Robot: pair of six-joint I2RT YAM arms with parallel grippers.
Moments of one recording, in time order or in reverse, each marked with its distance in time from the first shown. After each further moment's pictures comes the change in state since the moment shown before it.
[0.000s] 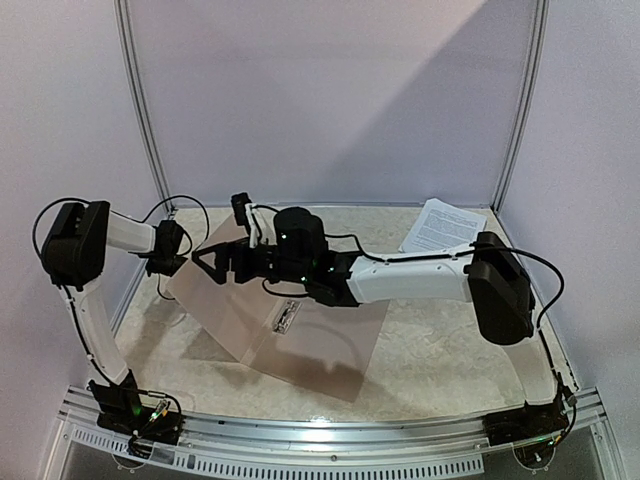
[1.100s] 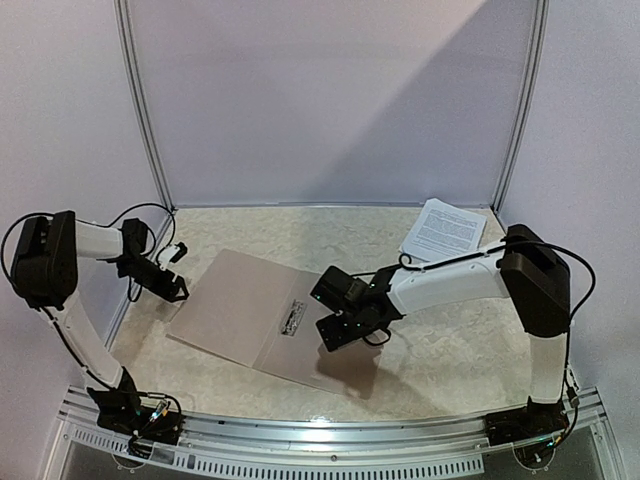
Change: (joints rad) left arm 0.177 -0.222 -0.145 0.035 -0.682 0.171; right arm -0.051 -0.214 -0.437 -0.916 0.495 -0.037
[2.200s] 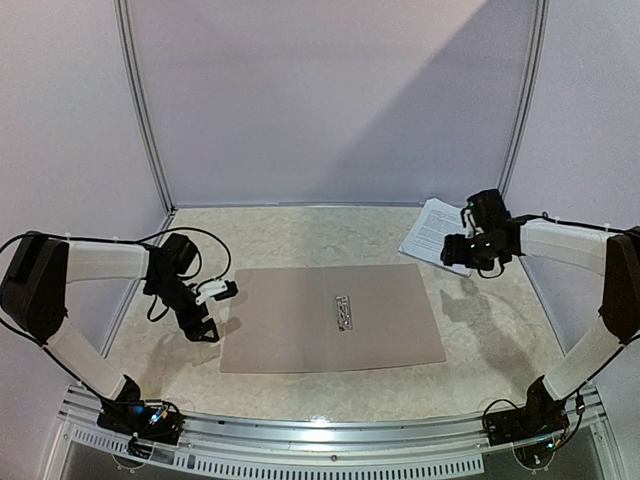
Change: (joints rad) left arm -0.437 -0.214 -0.168 -0.183 -0.047 0.145; right arm -0.772 -0.497 -0.339 0.101 -0.222 -0.170
